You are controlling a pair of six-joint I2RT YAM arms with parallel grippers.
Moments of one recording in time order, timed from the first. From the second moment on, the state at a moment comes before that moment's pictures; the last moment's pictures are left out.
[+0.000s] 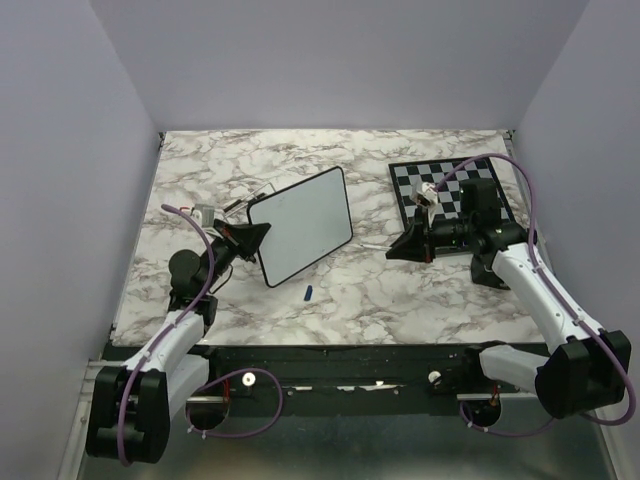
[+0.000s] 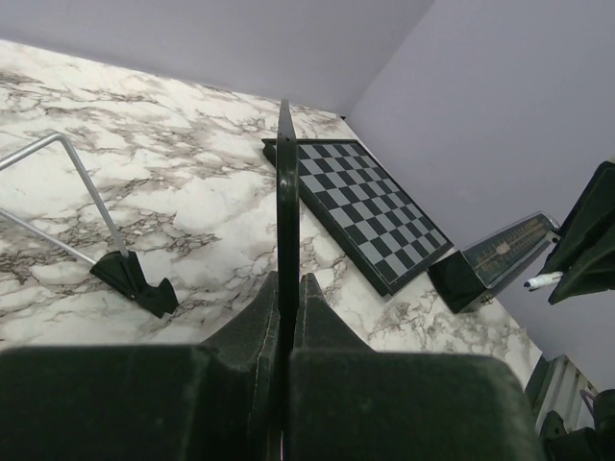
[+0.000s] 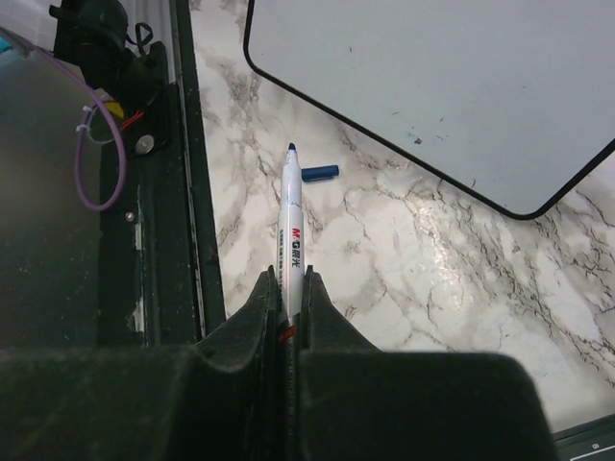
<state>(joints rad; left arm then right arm) -0.11 0.95 0.25 0.89 0.52 -0.68 0.22 1.16 0.92 -0.50 -1.12 -0.41</state>
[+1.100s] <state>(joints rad) -0.22 0.89 0.13 0.97 0.39 -0.69 0.51 1.30 1.18 -0.68 -0.95 -0.52</state>
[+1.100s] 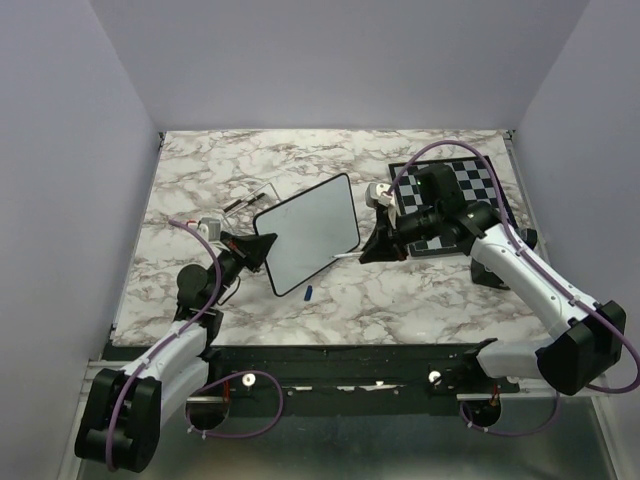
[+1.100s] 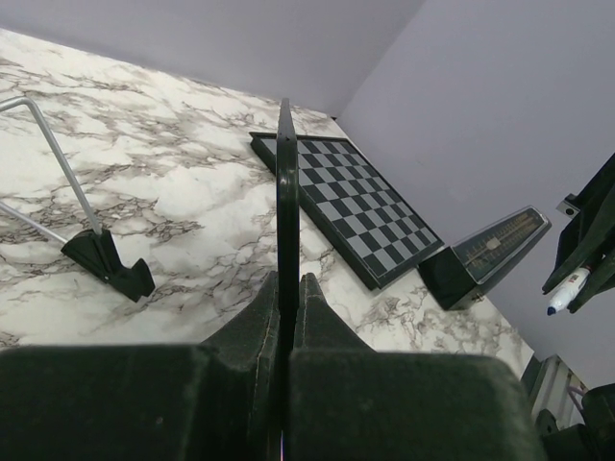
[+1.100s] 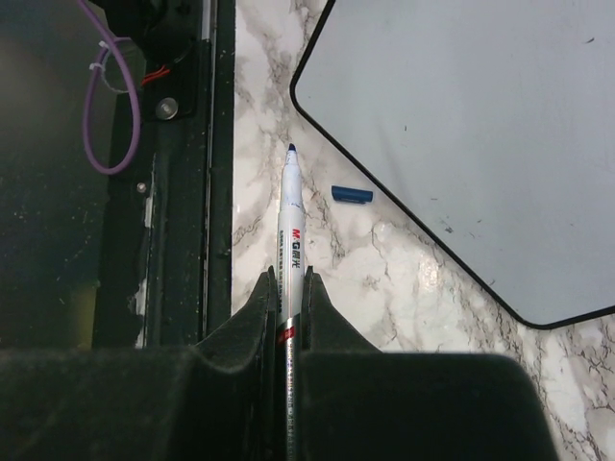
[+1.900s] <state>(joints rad) -0.28 0.85 0.09 1.00 0.34 -0.66 0.52 1.28 1.10 -0.51 -0.95 -0.41</state>
